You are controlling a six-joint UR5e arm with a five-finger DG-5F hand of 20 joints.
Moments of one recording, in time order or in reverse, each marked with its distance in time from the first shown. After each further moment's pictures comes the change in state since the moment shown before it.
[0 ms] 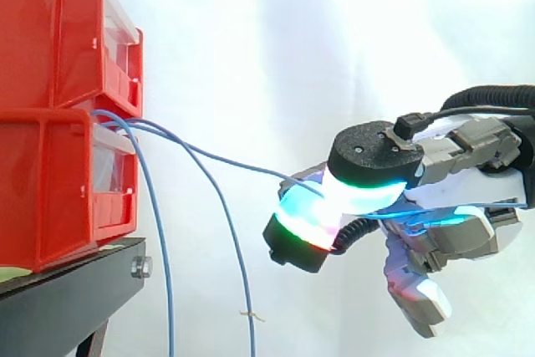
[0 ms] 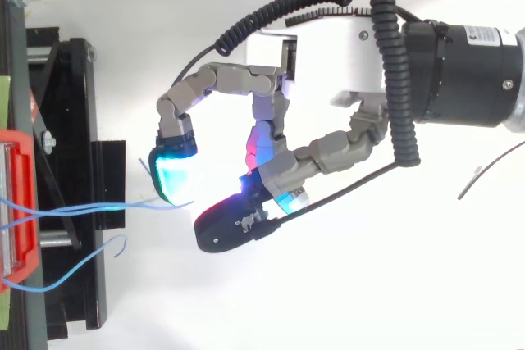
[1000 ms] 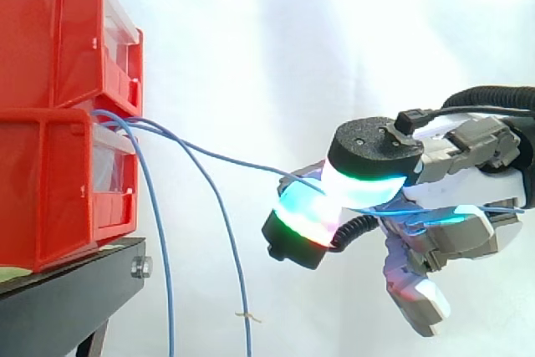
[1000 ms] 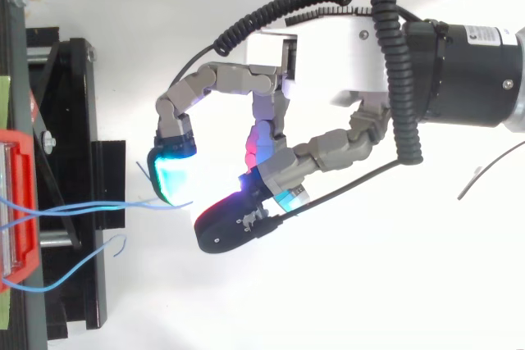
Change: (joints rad) arm 0.000 0.000 0.000 0.000 0.001 0.000
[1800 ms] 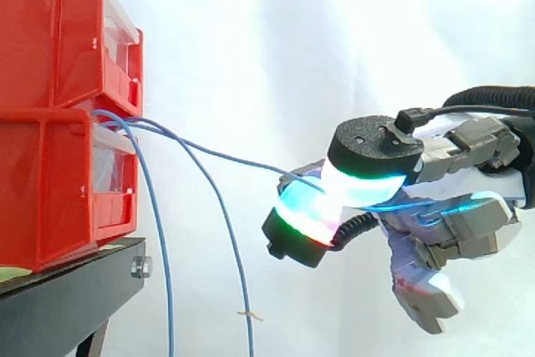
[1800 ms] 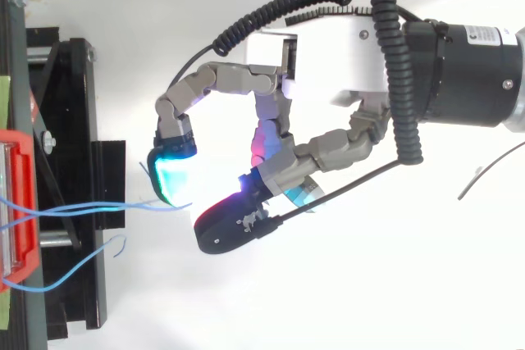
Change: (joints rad) arm 0.000 0.000 0.000 0.000 0.001 0.000
